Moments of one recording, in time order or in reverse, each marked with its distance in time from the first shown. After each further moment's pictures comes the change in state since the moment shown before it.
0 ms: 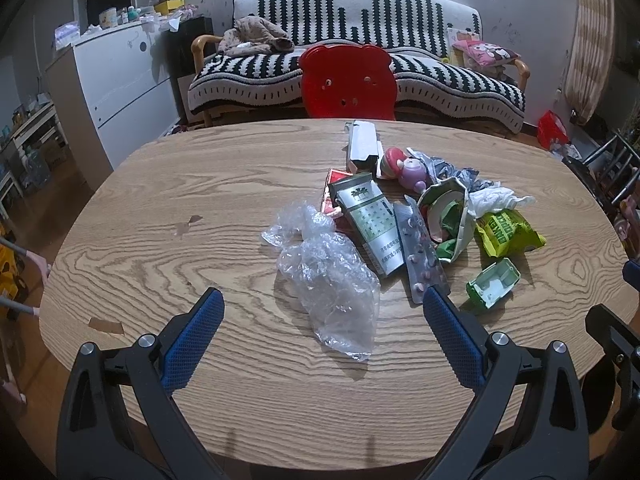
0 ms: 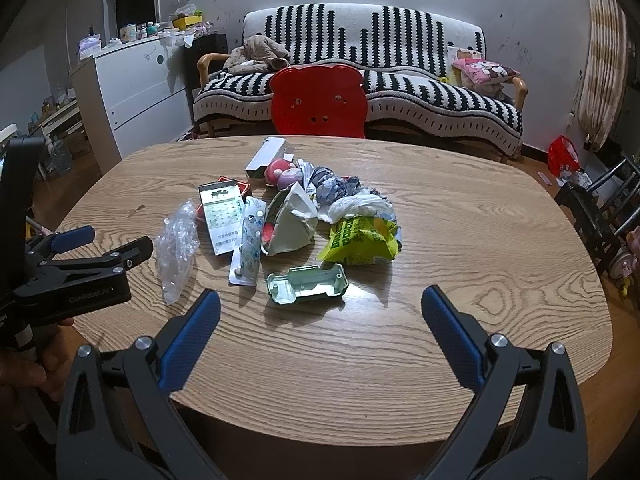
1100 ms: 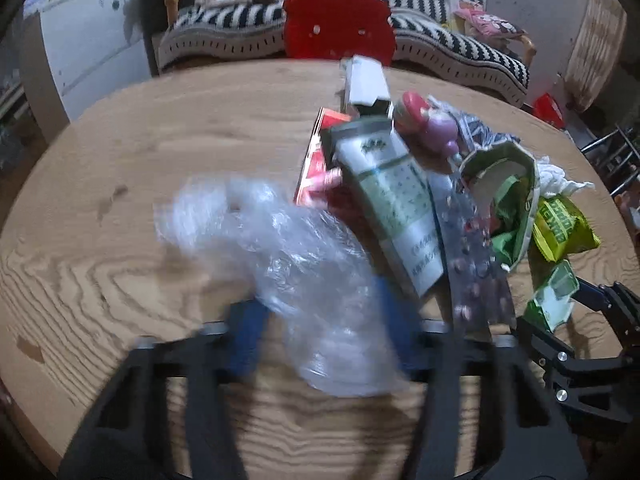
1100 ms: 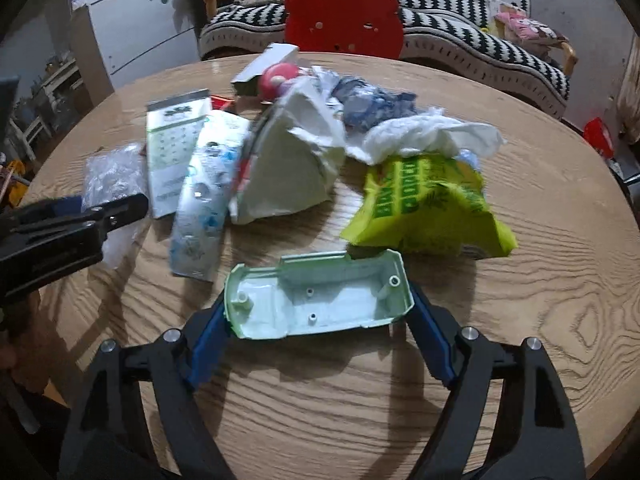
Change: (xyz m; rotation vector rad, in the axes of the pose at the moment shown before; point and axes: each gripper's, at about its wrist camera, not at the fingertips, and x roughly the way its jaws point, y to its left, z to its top) left arm 0.114 0.003 0.011 -0.034 0.157 -0.090; right arm 0.156 0.003 -0.005 -0.069 0.194 0.054
